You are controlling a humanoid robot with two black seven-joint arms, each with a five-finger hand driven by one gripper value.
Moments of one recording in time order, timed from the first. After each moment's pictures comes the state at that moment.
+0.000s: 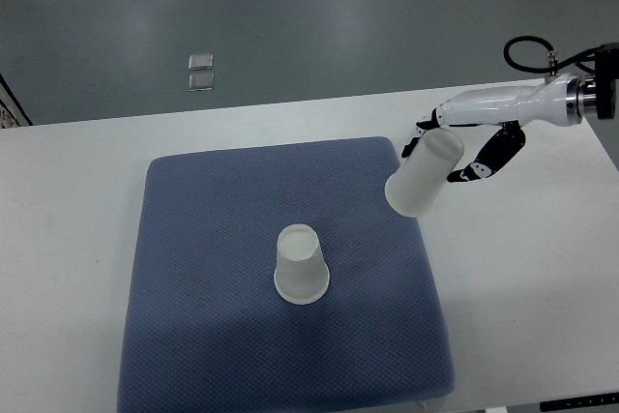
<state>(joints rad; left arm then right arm) -0.01 0.00 -0.20 -0.09 0.12 -0.17 0.06 1.29 -0.84 -0.02 1.33 -1.36 0.30 0.55</state>
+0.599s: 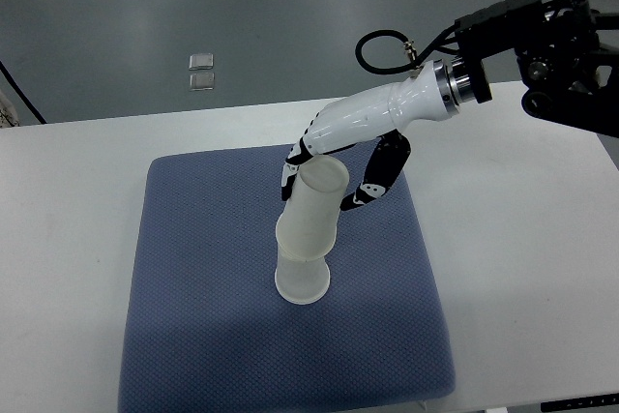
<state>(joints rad) -0.01 0.00 -0.20 -0.09 0.12 -0.17 0.06 1.50 -0.55 -0.02 1.40 -1.36 0.41 0.53</state>
